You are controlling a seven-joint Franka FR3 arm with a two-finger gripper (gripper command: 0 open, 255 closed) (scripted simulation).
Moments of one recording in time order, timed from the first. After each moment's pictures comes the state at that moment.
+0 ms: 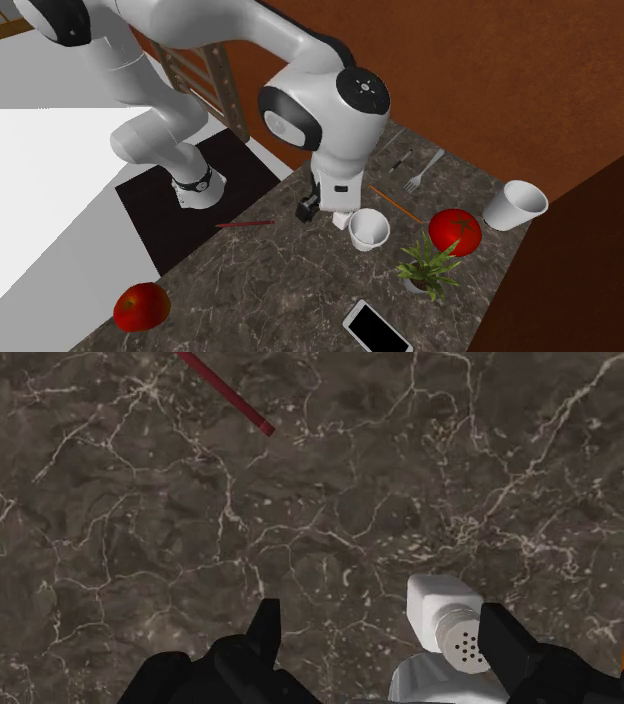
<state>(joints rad) 0.10 -0.10 0.24 -2.07 0.05 1.82 0.24</state>
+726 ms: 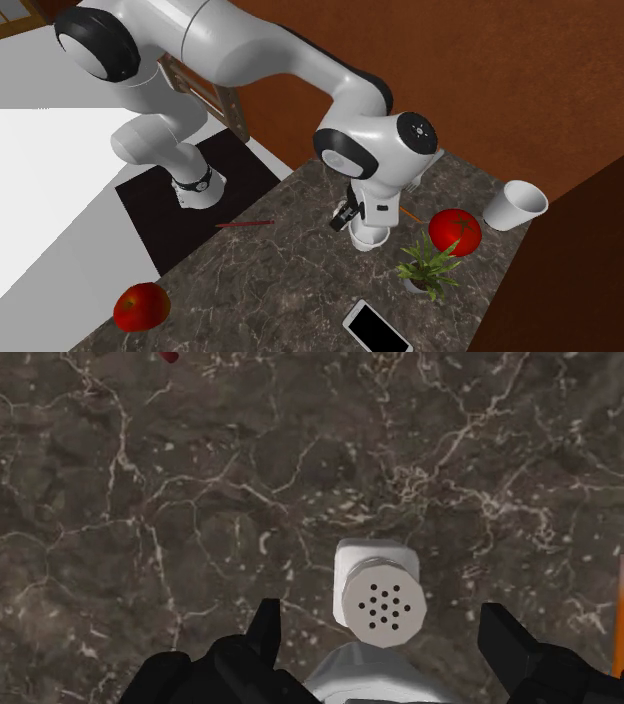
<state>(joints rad) 0.15 0.18 0.29 -1.90 0.01 1.86 0.33</state>
